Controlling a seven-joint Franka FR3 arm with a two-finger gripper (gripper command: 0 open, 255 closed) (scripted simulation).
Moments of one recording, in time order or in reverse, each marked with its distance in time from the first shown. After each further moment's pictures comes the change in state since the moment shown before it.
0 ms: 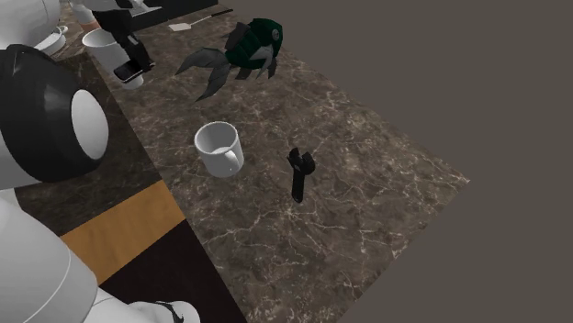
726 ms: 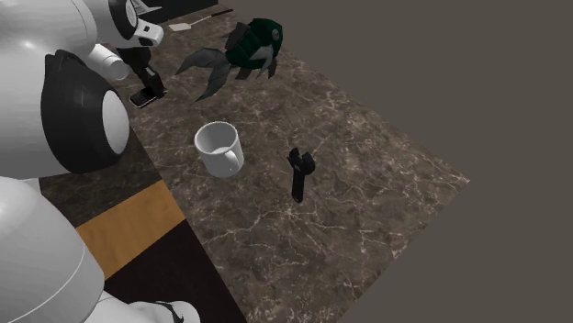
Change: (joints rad) arm 0.017 0.076 -0.029 -0.124 -0.020 0.118 0.007
